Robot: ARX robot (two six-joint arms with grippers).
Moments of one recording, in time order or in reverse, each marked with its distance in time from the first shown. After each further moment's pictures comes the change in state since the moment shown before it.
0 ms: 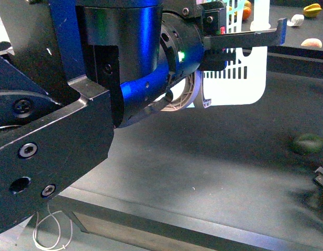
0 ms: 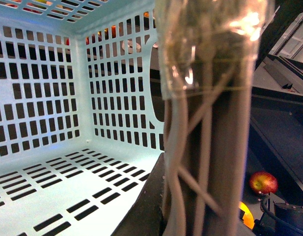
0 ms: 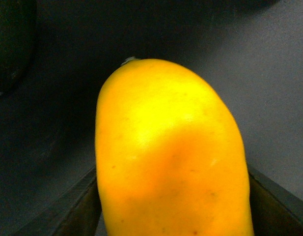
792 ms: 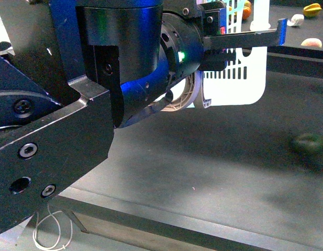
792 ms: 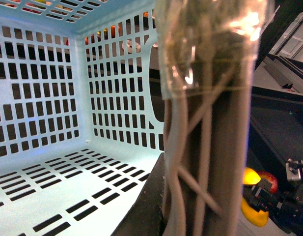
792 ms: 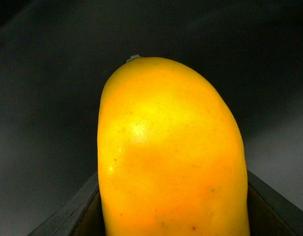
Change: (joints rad) left arm 0.000 0.000 0.000 0.000 0.000 0.000; right arm 0.021 -0.412 -0.237 0.014 -0.290 -0.001
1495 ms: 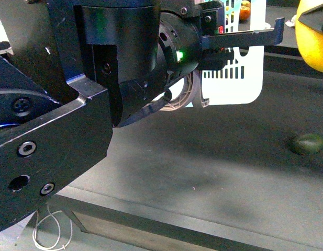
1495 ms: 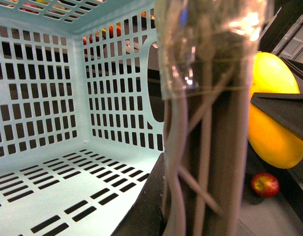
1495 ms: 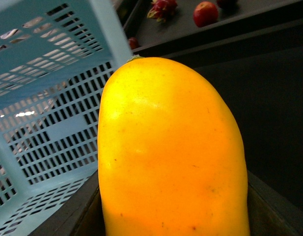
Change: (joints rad) left arm 0.000 0.000 0.000 0.000 -0.001 0.000; right arm 0.319 -0.640 -0.102 -0.158 -0.222 -0.056
